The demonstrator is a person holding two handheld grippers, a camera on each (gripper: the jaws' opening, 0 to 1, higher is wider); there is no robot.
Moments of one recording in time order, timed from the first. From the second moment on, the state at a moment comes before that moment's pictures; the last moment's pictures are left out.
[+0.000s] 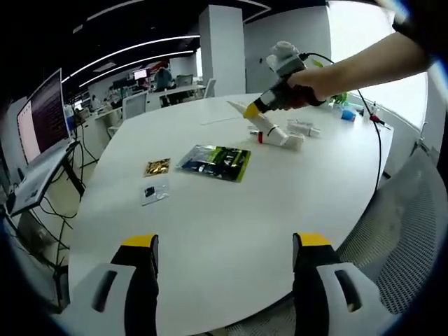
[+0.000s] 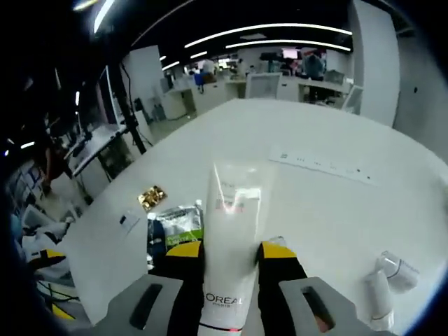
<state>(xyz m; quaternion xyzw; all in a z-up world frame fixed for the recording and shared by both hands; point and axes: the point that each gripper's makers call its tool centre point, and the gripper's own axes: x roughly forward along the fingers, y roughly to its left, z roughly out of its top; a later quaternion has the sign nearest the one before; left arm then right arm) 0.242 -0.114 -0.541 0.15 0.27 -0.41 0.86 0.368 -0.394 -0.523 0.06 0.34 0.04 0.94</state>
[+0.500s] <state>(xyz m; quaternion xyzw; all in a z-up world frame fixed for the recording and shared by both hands) 0.242 -0.115 -0.536 0.14 0.26 -0.41 0.86 0.334 -0.384 -0.478 0.05 0.27 0.06 0.96</state>
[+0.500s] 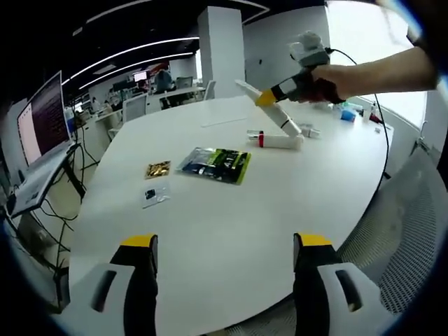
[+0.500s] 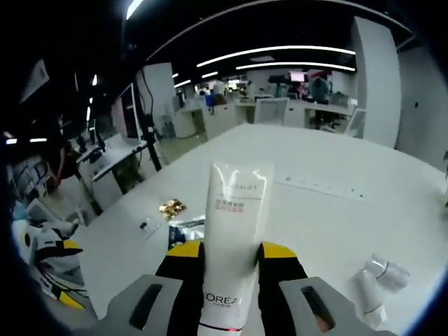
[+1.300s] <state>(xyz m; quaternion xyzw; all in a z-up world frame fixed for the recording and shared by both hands) 0.248 -0.162 -0.436 -0.01 0.14 -0.49 0.86 0.264 -0.343 -0.426 0.01 0.19 0.10 0.98</state>
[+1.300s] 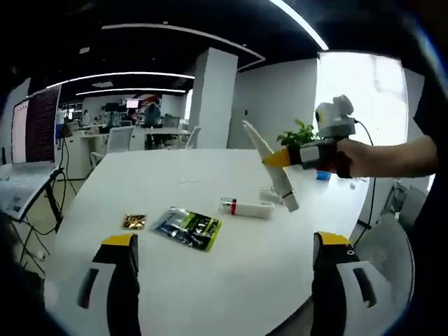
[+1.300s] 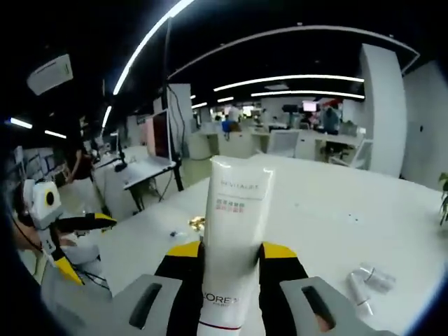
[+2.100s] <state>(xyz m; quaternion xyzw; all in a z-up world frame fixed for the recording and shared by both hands) 0.224 -0.218 -0.359 -0.10 0.14 -0.54 0.83 0.216 -0.285 -0.401 -0.03 0.16 0.15 0.98</state>
